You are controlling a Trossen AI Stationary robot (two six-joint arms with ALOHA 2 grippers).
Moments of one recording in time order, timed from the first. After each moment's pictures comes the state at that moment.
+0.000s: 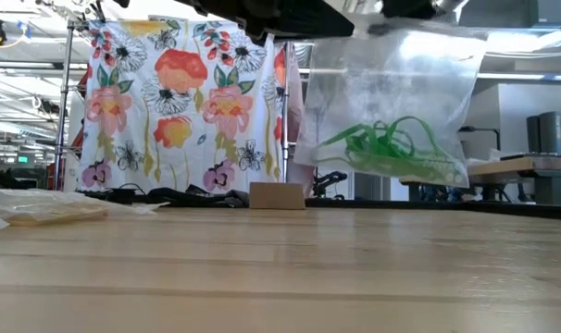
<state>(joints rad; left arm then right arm) -0.33 1.74 1.00 0.54 -0.53 0.20 0.37 1.41 1.12 -0.51 0.28 0.18</state>
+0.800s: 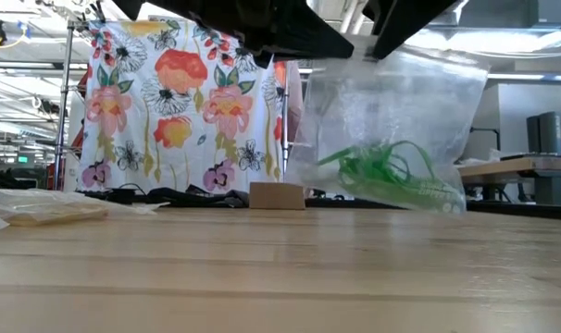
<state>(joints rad) -0.29 1.74 1.00 0.45 -0.40 0.07 0.34 1.59 1.34 -0.80 0.29 0.15</state>
